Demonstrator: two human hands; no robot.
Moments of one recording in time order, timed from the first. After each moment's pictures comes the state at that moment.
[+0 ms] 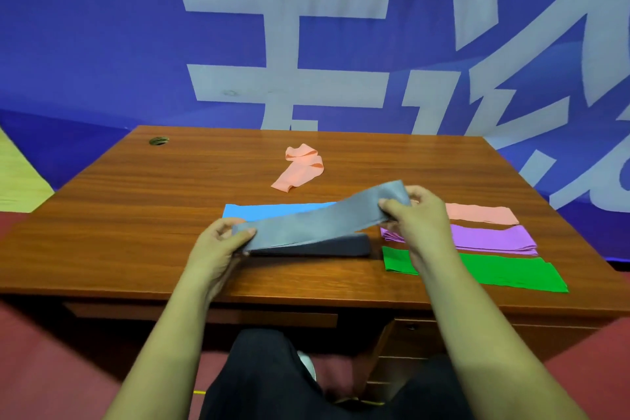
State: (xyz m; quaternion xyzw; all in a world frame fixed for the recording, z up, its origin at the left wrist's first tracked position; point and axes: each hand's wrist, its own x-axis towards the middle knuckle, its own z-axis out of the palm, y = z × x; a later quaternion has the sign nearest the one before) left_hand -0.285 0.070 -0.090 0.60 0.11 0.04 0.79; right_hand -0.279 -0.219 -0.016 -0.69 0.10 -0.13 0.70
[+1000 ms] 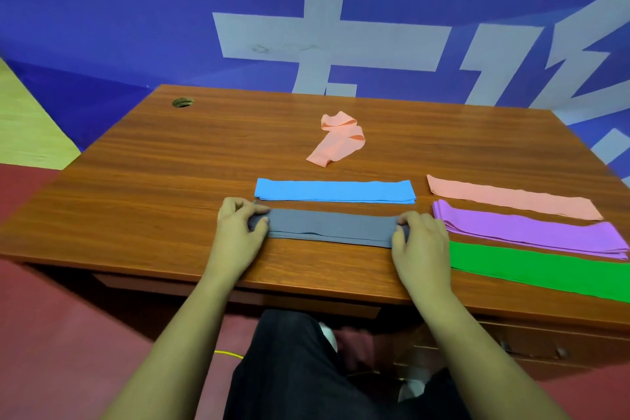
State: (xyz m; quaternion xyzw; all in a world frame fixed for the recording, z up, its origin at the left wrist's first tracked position) left_hand -0.258 0.123 -0.143 0.90 0.05 0.16 0.39; right_hand -0.253 -0.174 -0.141 -0.95 0.02 -0.21 0.23
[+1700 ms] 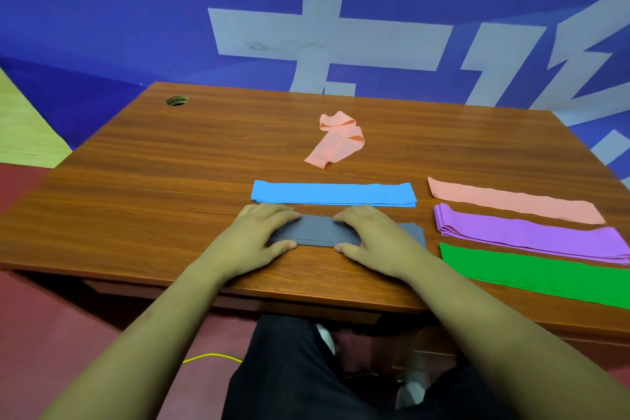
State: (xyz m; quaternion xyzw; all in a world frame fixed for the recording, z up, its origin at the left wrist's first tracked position) left_hand -0.239 0.126 -0.134 0.95 -0.22 0.06 0.19; right_hand -0.219 -0.141 -0.107 -0.94 -0.29 0.04 0.17
